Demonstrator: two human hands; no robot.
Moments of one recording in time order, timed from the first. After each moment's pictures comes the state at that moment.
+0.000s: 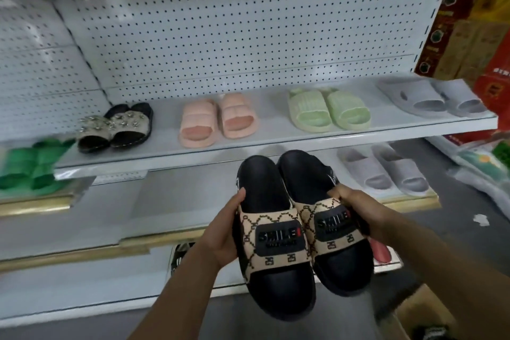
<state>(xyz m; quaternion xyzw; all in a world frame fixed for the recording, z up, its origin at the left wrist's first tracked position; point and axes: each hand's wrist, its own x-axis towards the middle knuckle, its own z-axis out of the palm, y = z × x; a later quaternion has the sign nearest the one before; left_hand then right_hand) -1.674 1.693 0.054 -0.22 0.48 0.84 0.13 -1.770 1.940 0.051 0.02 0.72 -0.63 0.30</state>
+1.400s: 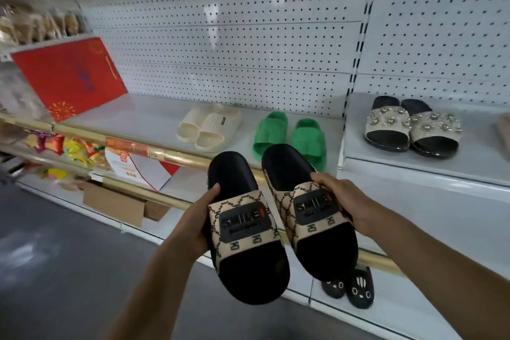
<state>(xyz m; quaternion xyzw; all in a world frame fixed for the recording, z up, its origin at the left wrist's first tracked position) -1.404 1.102 0.052 -0.40 0.39 0.82 -0.10 -1.611 1.286 0.064 -0.14 0.67 -0.60 0.42</state>
